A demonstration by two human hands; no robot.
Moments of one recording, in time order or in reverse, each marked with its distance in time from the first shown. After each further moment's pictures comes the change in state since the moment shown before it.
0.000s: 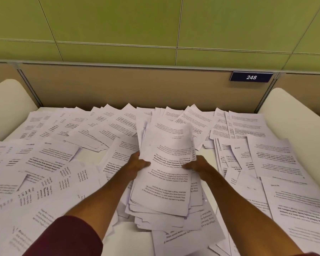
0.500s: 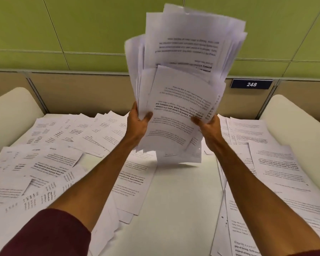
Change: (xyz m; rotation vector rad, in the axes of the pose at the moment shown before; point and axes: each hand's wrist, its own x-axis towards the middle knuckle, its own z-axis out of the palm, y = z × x) left_hand -0.031 0.137 -0.006 -0.059 0.204 0.672; right_hand -0.030 -0.140 -0.014 0.272 0.140 -0.660
